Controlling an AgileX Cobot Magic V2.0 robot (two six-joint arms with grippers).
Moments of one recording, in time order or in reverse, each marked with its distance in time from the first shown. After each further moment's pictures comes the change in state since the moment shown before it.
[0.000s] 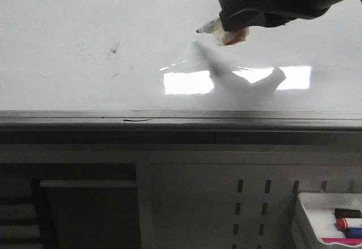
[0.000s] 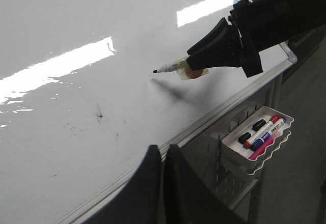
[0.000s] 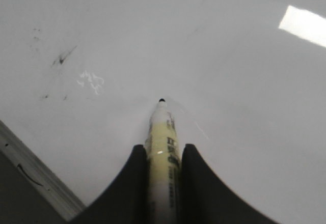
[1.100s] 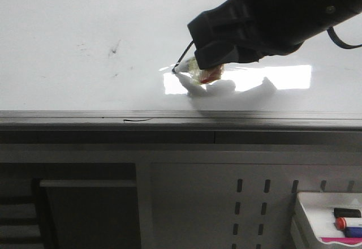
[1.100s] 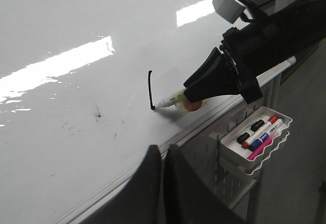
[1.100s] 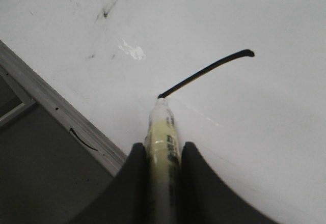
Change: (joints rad) left arm 0.001 0.000 0.000 -0.003 0.000 0.000; right arm 0.024 0.092 -0.019 0.090 0.113 0.000
